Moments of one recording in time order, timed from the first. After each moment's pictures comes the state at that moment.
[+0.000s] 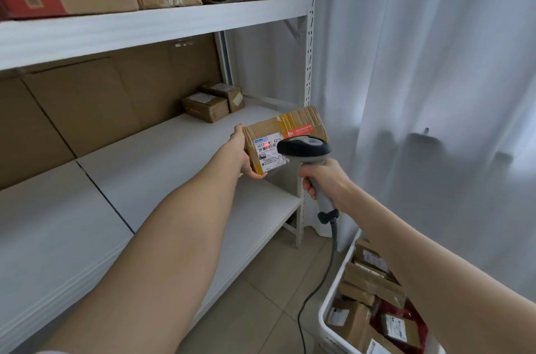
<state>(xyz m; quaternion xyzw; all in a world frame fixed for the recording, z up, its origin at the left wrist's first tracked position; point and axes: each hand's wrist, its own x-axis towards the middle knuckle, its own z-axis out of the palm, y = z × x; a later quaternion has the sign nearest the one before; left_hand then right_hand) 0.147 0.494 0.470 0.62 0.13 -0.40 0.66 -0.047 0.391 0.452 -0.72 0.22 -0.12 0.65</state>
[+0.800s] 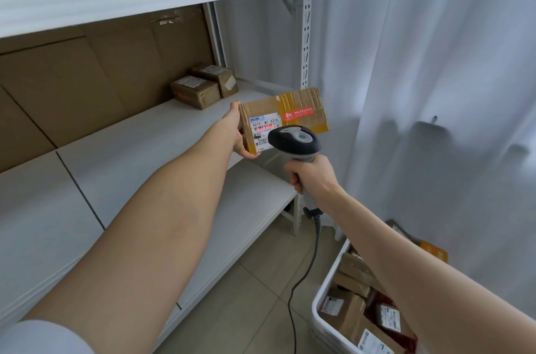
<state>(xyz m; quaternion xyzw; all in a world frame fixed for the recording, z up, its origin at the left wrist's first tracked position) 0.193 0.440 0.465 0.67 0.13 -0.37 0.64 -0.017 0.365 0.425 -0.70 0.25 -0.16 0.65</state>
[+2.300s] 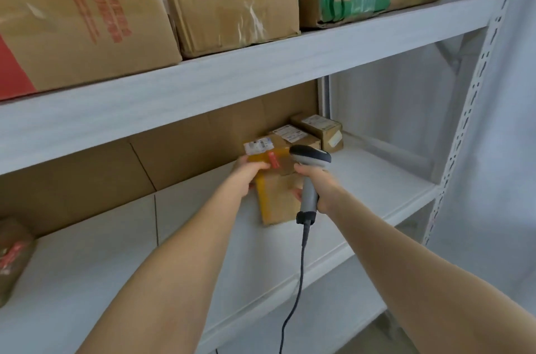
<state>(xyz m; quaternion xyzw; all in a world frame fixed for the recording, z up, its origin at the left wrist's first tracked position) 0.416 0.556 0.466 0.78 0.09 -0.07 0.61 0.335 0.401 0.452 -0.54 0.23 0.04 0.81</state>
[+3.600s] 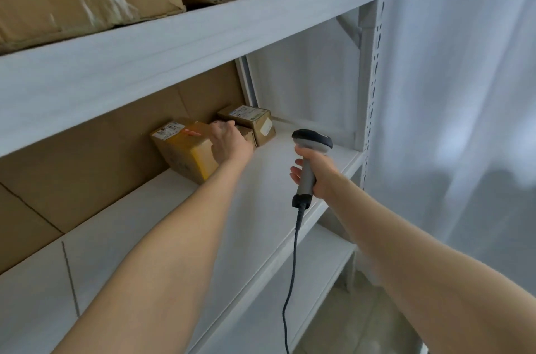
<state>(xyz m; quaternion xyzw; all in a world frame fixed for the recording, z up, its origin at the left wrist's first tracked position) 0.441 0.423 0.466 0.95 -0.08 0.12 0.27 0.306 0.306 0.433 -0.42 0.31 -0.11 0.84</state>
